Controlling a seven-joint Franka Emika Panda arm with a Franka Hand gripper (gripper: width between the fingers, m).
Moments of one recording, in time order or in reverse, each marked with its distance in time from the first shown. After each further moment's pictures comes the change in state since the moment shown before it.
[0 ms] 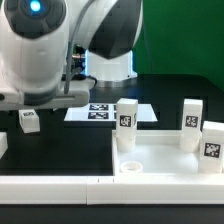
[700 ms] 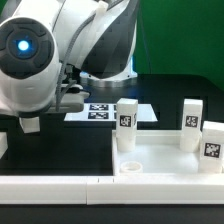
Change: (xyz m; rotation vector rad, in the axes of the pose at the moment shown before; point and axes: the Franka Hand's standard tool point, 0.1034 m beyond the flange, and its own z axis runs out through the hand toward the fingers) arm -0.007 0.008 0.023 0.042 -0.106 0.042
